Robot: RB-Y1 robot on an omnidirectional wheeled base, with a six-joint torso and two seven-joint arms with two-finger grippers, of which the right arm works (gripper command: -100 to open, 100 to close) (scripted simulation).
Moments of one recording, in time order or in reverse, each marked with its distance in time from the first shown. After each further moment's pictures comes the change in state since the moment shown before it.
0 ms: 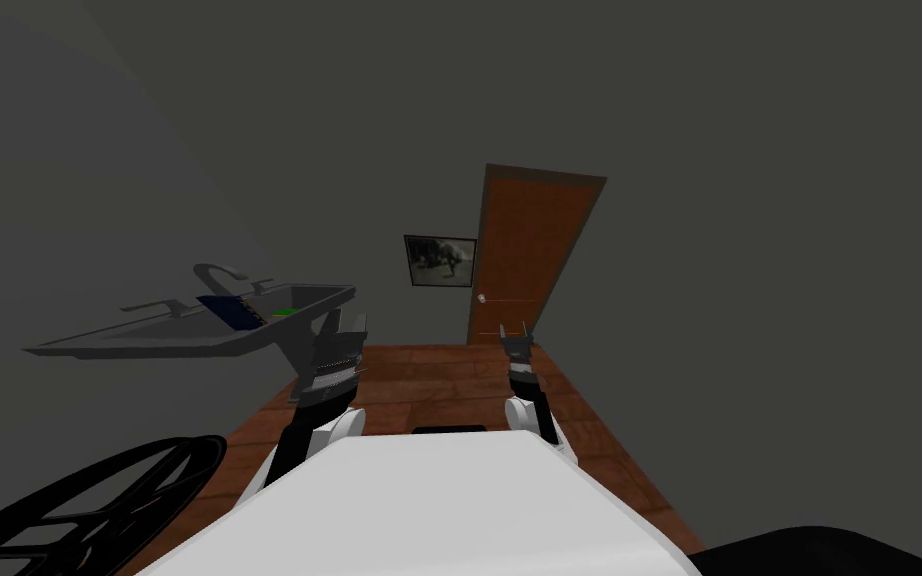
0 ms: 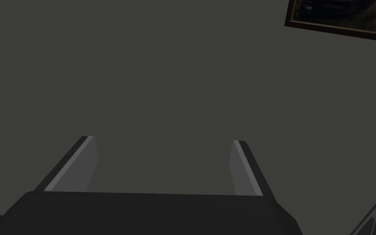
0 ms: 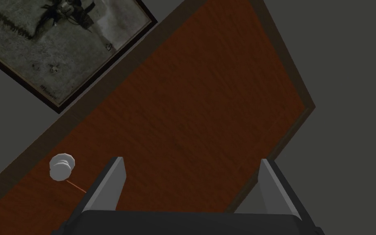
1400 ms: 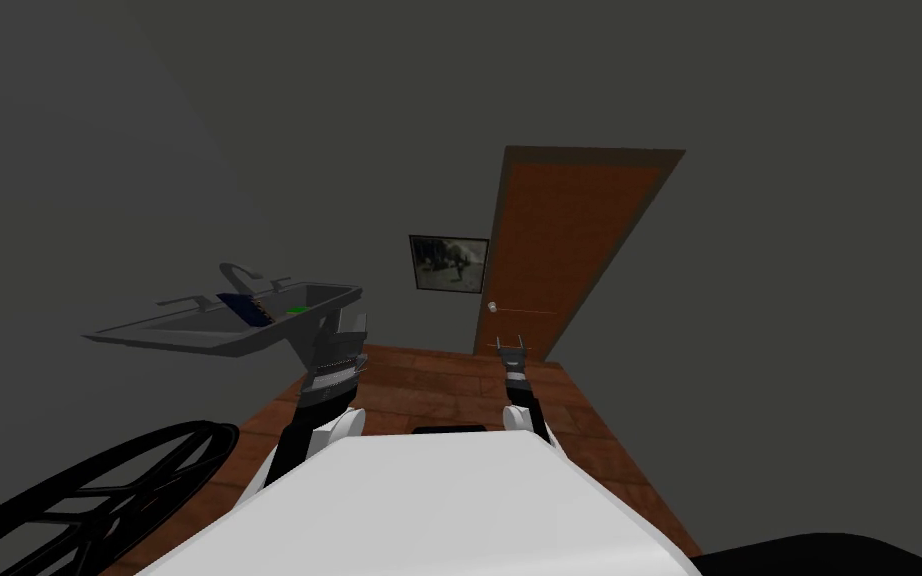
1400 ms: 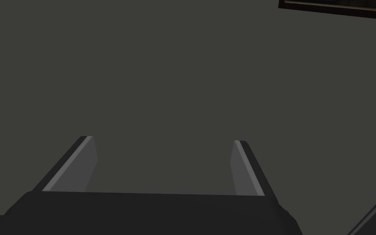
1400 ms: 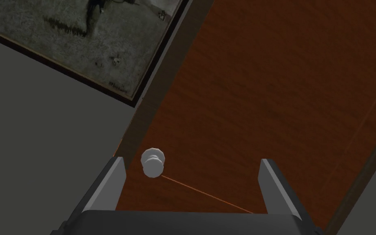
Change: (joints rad) arm -0.059 -0.062 0.059 0.284 -0.176 -0.086 -0.242
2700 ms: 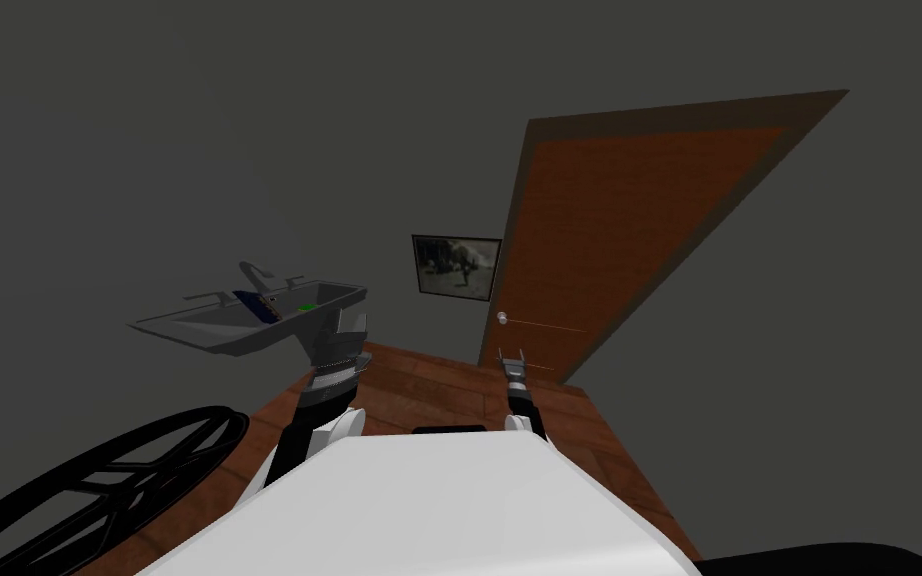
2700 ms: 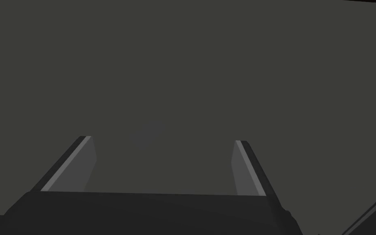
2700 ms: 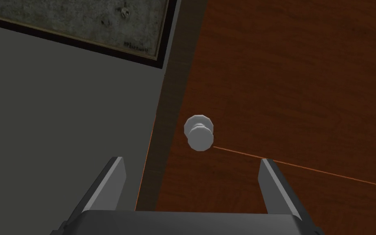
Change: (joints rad) arm -0.065 -0.053 0.053 0.278 -0.161 -0.088 -0.224
